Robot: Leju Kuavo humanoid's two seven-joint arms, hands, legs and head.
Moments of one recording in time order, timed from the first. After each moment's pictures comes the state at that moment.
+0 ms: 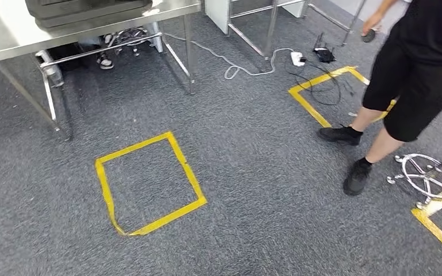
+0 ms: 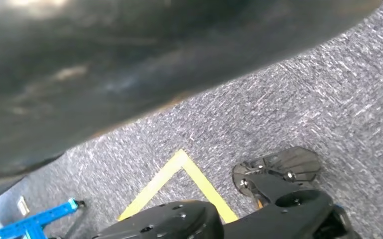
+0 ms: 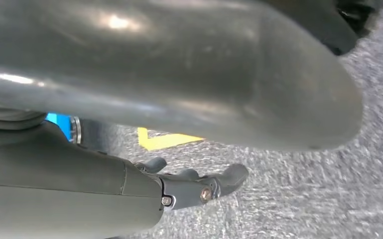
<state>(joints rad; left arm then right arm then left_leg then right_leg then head) -0.02 -0.10 0.39 -0.19 -0.66 0.22 -0.14 -0.02 0.14 -0.47 -0.20 0.78 -0.16 0.03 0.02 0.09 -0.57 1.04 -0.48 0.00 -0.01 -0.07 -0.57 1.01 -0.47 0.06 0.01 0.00</state>
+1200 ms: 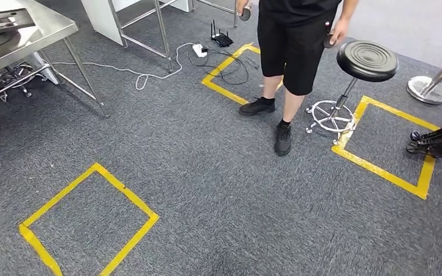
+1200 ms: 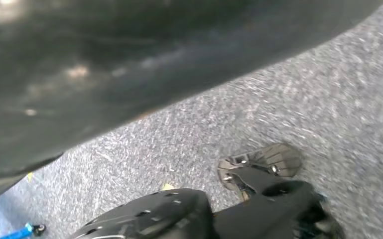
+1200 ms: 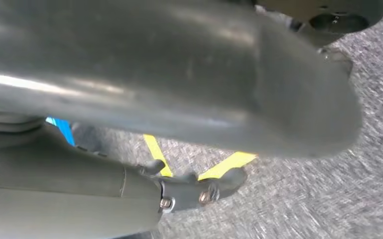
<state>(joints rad) -0.03 -0.10 0.40 -0.19 -0.66 0.22 -0.15 -0.02 0.14 -0.47 -0.20 0.78 -0.16 0.04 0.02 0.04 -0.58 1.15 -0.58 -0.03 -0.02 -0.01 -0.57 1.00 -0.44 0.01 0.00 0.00</state>
